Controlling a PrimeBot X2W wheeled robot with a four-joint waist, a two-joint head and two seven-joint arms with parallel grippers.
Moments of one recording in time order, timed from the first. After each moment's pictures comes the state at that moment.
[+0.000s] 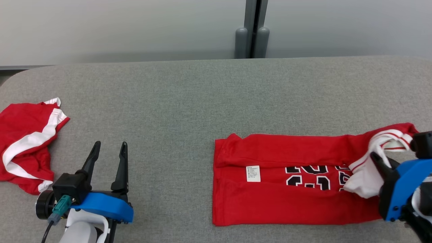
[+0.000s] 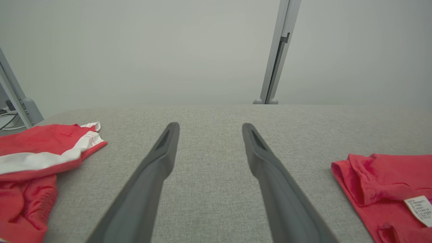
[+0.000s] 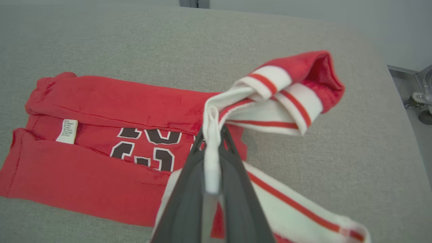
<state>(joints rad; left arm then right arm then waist) -0.19 0.25 -0.23 0.36 -0.37 -0.05 -0.26 -0.09 -0.23 -0.18 -0.19 0.26 0.13 0.78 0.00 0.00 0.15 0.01</state>
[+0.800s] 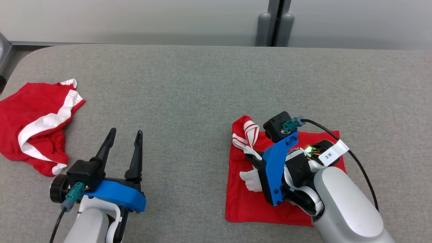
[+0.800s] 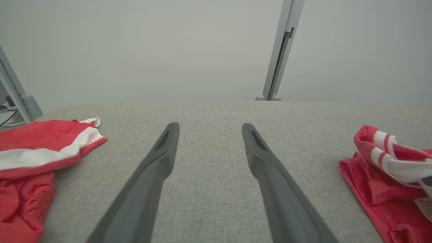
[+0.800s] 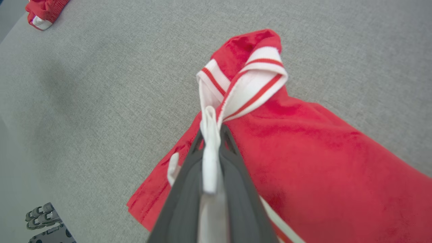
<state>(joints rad) -0.26 0.22 -0.26 0.39 -0.34 -0.09 -0.26 -0.48 -0.07 0.40 0.26 0.33 0.13 0.72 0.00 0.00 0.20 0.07</state>
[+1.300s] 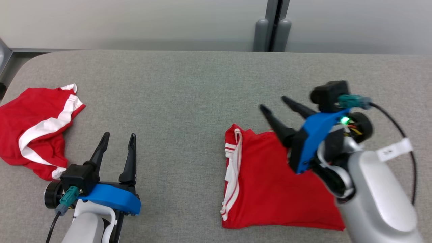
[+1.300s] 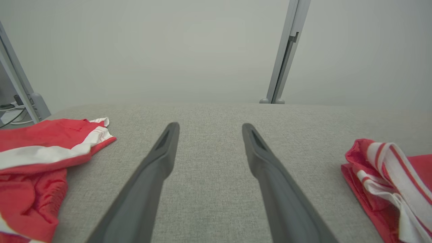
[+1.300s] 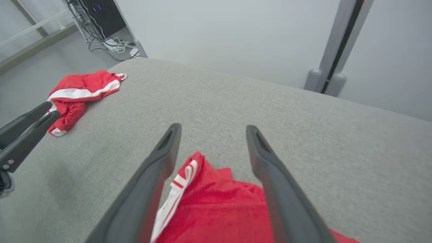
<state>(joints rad) -0.24 0.21 -0.22 0.39 -0.33 -0.09 -0.26 -0.50 -0.07 0.25 0.18 0.35 0.13 0.48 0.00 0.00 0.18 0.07</state>
